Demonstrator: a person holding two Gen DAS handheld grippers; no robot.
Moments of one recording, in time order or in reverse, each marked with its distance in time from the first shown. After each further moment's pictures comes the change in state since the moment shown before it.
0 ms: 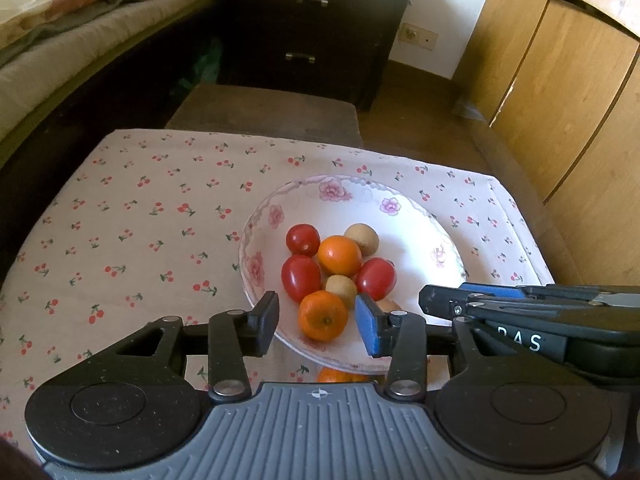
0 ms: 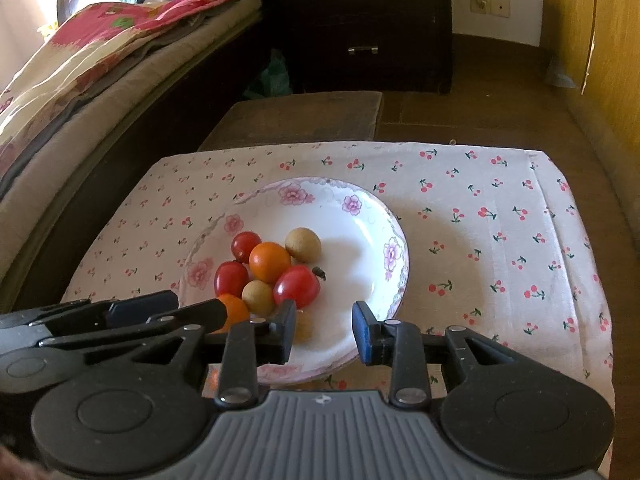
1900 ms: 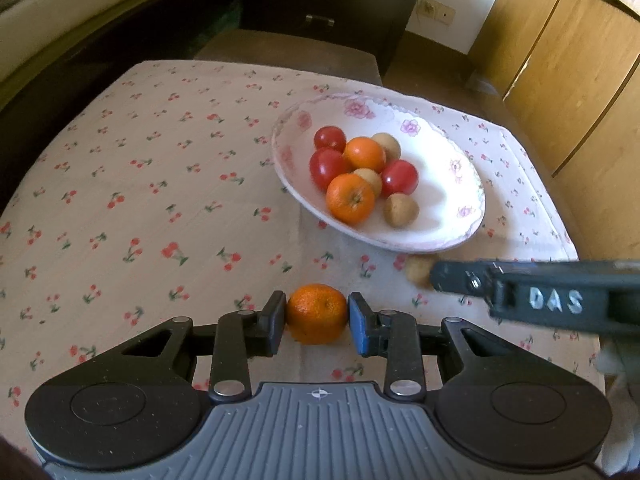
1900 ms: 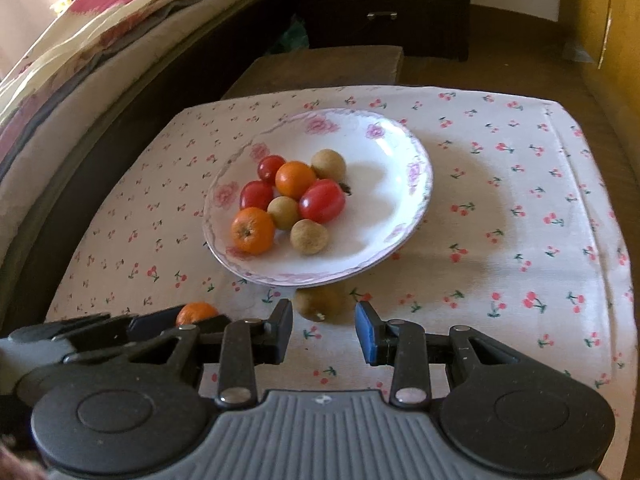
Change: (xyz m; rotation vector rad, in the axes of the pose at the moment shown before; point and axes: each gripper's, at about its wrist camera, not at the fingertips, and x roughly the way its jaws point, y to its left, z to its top) left arm -0.009 0.015 -0.060 -0.051 0.088 0.020; right arm 0.004 0.010 -0.039 -0.022 0.091 0.052
